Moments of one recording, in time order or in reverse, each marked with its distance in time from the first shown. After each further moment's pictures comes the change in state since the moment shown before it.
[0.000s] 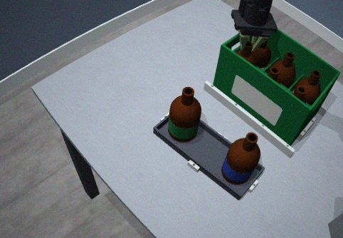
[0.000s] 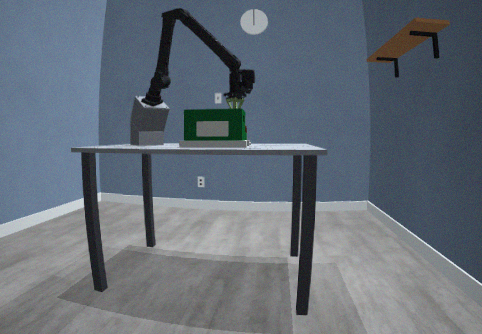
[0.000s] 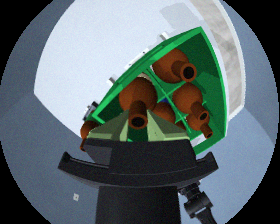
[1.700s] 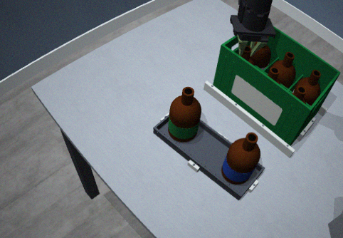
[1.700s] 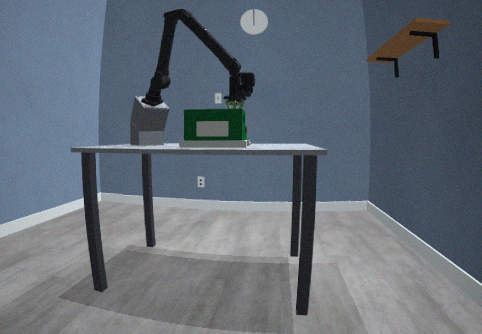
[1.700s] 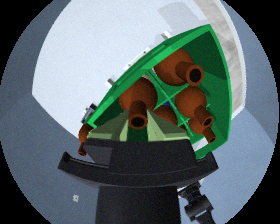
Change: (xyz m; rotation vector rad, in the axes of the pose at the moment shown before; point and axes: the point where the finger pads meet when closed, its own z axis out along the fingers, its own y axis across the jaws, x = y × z) arm 0.000 0.000 0.016 -0.001 -0.001 0.000
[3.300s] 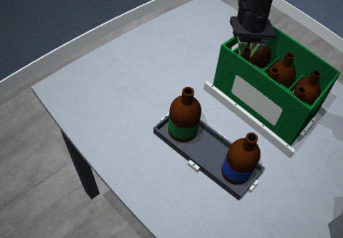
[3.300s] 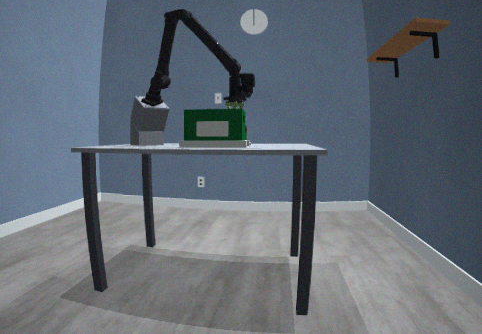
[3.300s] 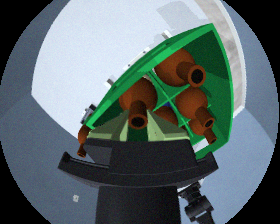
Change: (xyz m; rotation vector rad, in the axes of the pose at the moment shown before) arm 0.000 0.000 0.004 0.001 0.001 0.000
